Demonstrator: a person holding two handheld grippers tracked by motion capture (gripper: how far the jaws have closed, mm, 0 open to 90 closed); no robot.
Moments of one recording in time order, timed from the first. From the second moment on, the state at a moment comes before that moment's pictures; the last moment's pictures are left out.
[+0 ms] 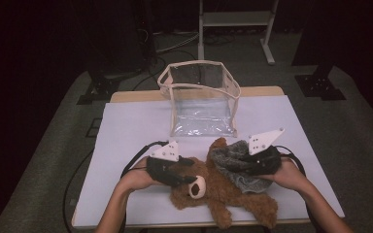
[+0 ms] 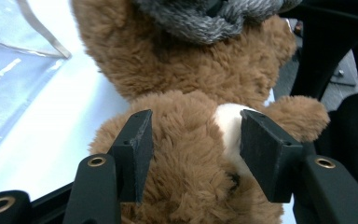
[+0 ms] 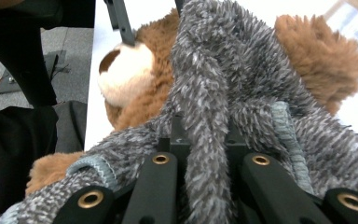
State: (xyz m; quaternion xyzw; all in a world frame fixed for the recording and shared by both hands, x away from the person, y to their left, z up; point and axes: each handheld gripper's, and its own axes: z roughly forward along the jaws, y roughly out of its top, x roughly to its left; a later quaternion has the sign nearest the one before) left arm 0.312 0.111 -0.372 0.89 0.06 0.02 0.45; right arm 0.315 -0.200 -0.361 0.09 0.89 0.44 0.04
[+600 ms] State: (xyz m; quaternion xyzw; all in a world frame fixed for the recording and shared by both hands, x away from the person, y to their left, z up) left arm 0.309 0.109 -0.371 0.90 0.05 0.02 0.44; right arm 0.325 -0.240 -0.364 0.15 0.88 0.45 0.04
